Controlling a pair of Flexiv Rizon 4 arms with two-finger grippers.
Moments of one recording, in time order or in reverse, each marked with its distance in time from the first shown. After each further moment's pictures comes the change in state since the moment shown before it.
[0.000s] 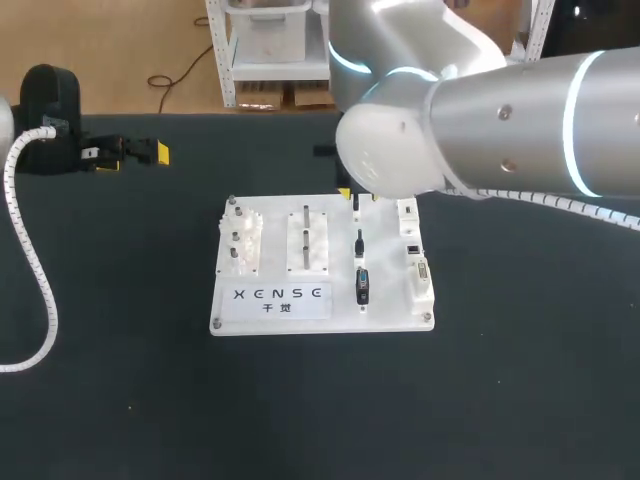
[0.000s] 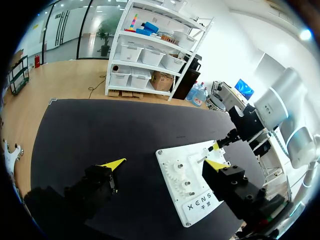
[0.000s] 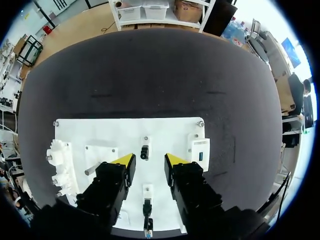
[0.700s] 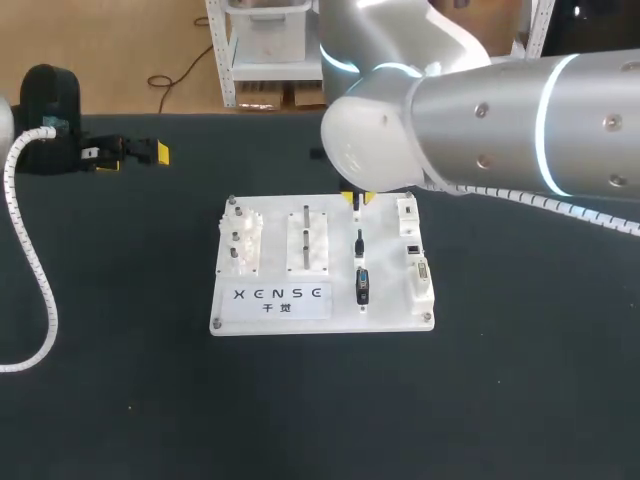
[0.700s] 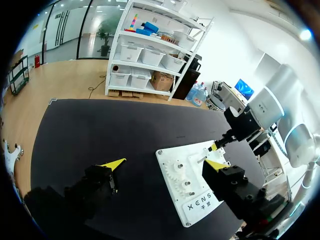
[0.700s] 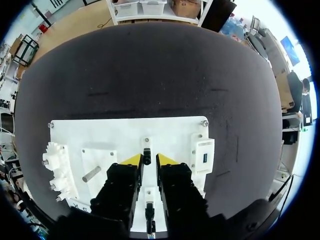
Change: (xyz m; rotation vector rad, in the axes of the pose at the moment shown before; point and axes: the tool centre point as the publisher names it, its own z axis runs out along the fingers) left arm 0.000 0.000 0.000 0.000 0.000 0.000; right arm -0.001 0.001 0.011 0.023 0.041 0.016
